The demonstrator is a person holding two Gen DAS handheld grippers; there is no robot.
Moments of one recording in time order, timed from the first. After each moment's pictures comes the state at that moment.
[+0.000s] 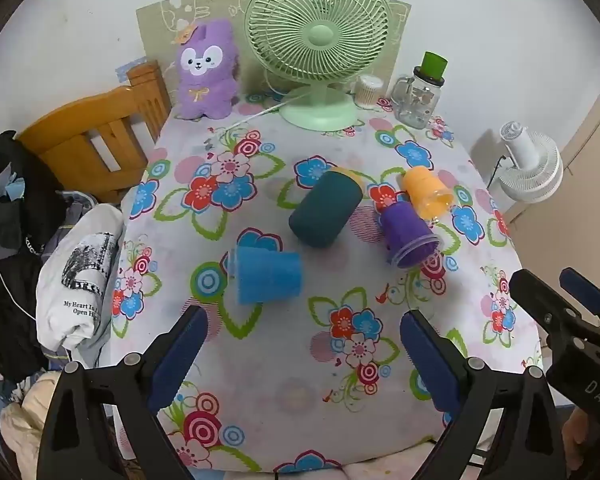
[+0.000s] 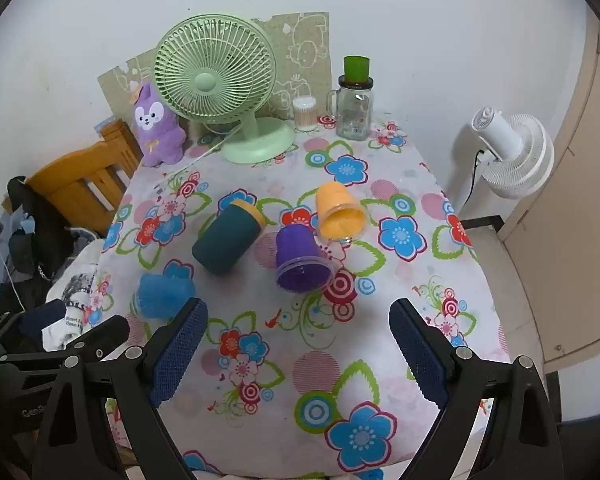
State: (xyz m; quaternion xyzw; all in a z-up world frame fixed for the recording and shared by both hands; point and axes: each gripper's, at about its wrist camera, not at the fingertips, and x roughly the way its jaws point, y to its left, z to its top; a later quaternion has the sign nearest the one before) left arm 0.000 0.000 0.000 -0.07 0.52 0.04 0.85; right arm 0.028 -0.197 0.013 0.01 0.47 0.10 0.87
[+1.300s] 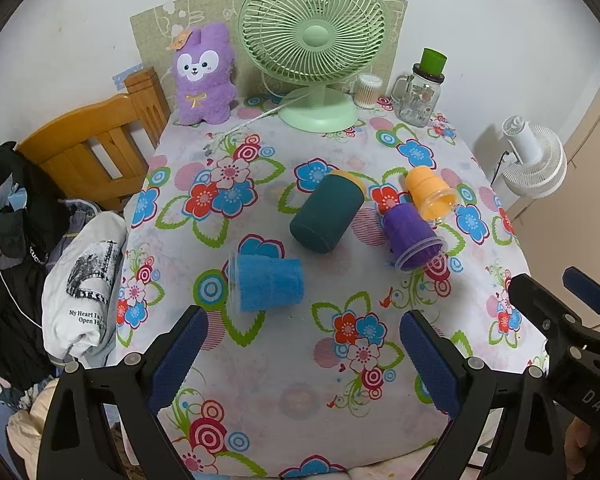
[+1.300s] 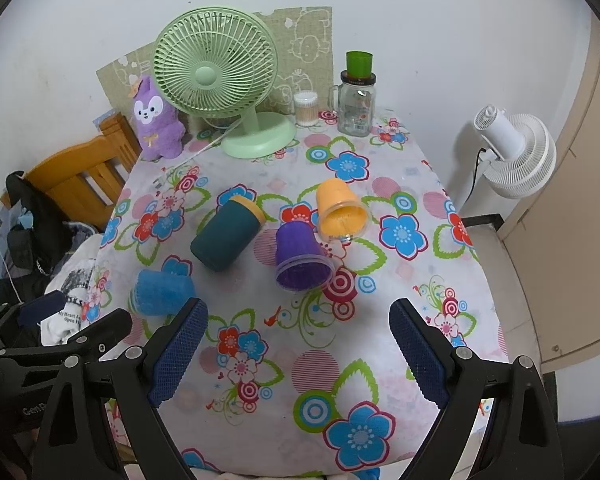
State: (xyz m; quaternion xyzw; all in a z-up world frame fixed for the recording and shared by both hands) left arm 0.001 -0.002 -0.004 -0.05 0.52 0.04 0.85; right arm 0.032 -0.193 0.010 0.00 0.48 0.10 0.87
